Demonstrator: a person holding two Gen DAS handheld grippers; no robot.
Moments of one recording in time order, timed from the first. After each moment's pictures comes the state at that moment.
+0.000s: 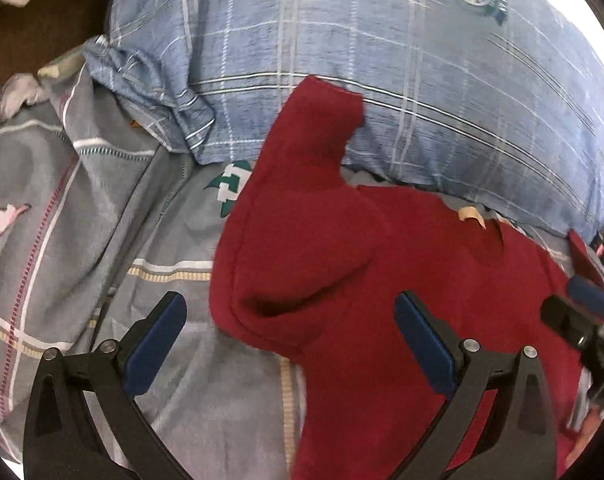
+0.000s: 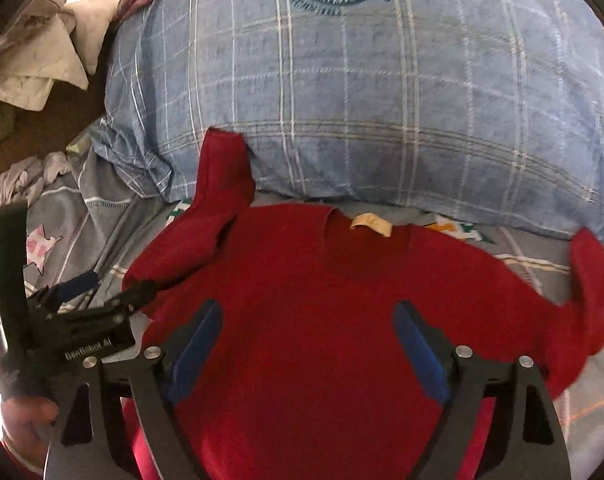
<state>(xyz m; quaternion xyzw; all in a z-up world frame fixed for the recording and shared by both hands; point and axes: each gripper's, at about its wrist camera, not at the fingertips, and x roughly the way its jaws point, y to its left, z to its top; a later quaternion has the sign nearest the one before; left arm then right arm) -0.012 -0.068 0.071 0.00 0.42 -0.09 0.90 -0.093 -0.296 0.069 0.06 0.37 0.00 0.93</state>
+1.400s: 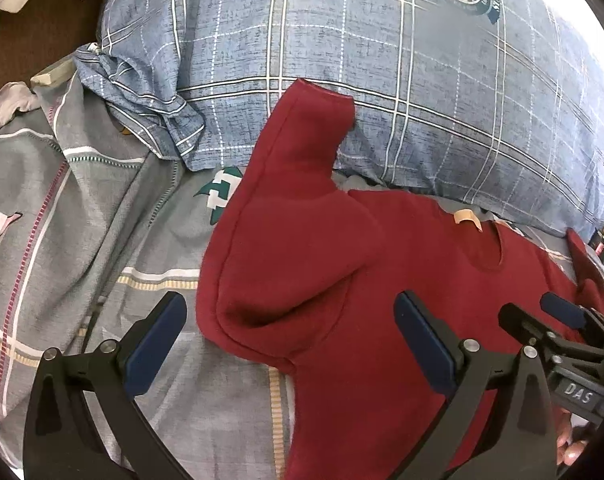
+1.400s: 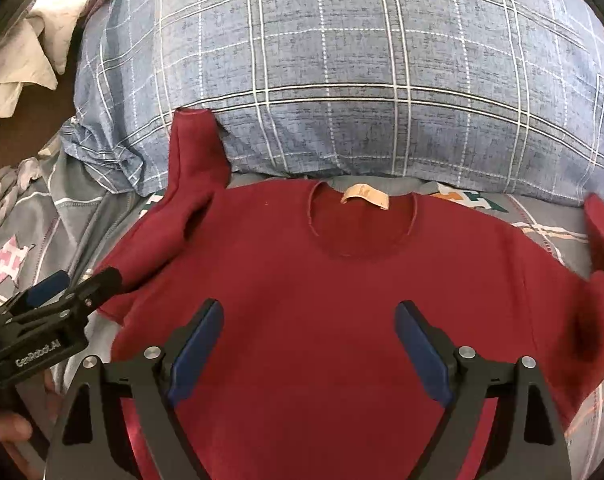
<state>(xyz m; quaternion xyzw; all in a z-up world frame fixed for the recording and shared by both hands) -0.011 -0.073 0.070 0.01 0.41 -0.11 0.91 -0.077 -0.301 0.033 0.08 0.38 -0.04 0.92</state>
